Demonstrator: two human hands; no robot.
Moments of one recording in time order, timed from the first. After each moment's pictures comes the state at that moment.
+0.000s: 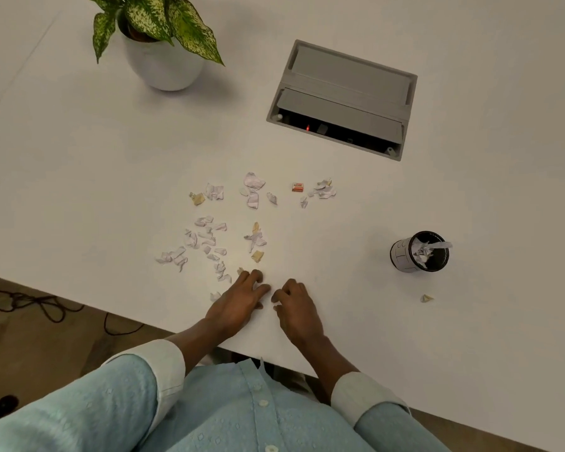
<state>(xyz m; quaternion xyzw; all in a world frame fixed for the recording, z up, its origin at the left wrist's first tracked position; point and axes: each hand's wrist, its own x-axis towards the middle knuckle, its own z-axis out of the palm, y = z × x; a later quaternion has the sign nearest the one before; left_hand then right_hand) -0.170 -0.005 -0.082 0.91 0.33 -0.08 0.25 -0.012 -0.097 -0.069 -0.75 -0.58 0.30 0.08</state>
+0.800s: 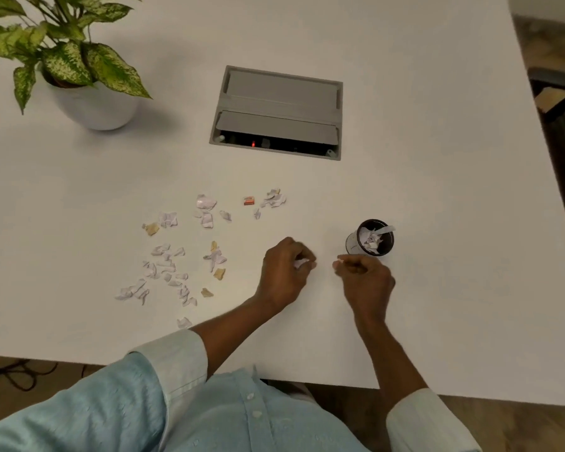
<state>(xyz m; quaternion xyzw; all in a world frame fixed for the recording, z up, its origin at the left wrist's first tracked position) 0.014 -0.015 0.018 0.79 0.37 0.19 0.46 0.143 -0.132 0.026 -0.88 -0.14 0.18 0.42</state>
